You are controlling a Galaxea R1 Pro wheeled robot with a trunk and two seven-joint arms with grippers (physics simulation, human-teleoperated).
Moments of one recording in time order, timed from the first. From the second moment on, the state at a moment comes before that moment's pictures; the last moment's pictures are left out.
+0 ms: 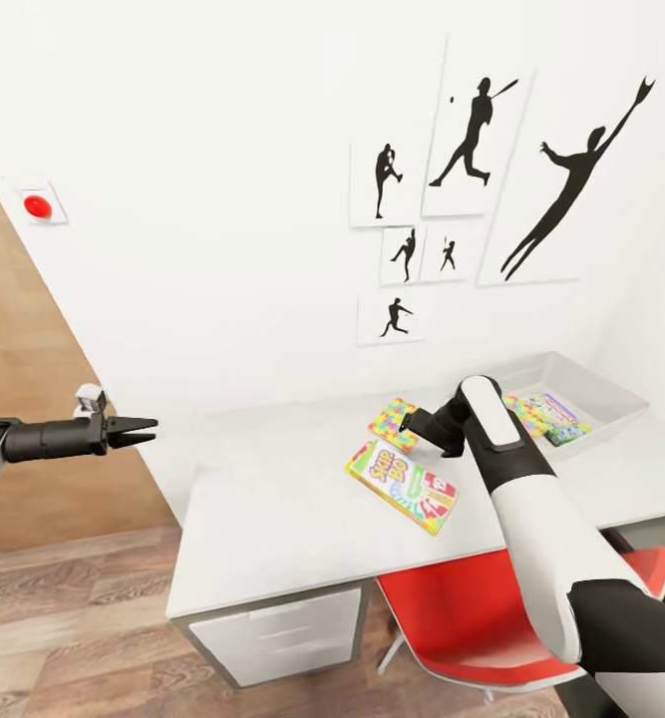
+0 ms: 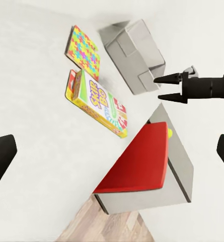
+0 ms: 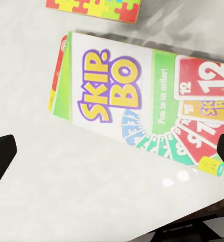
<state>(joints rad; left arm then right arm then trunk) -0.99 0.54 0.11 -0.67 -0.01 0.91 -1.57 -1.05 0.03 0.04 -0.90 -1.22 0.96 -1.00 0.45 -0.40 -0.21</state>
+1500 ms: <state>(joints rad) -0.99 0.54 0.13 -0.67 -0.01 0.90 -1.57 -1.05 0.03 0.04 -0.90 -1.22 0.96 -1.00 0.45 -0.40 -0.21</state>
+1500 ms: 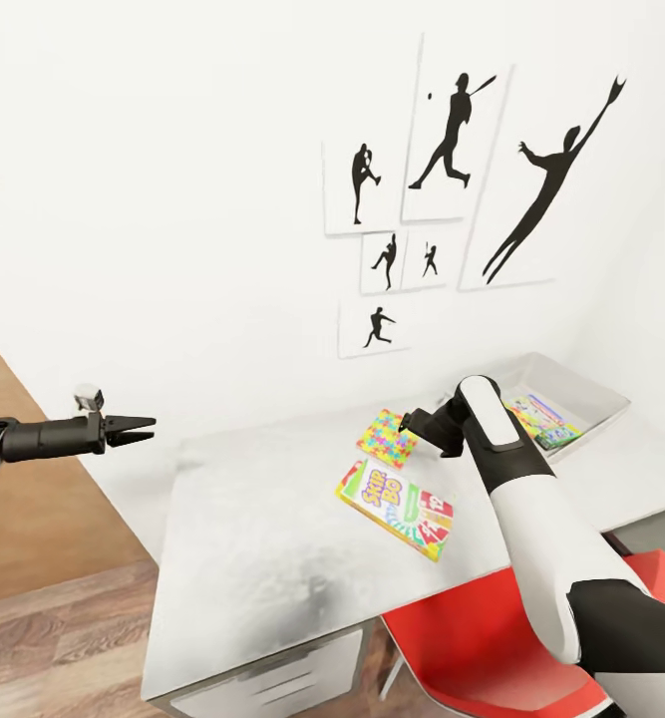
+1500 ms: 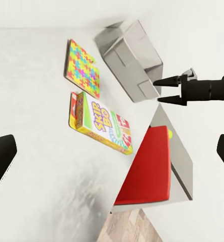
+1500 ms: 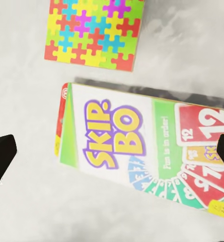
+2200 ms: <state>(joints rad) -0.99 0.54 0.13 -0.67 0.00 0.90 -1.57 -1.05 0.03 0.04 -0.89 -1.22 0.96 -1.00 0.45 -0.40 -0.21</state>
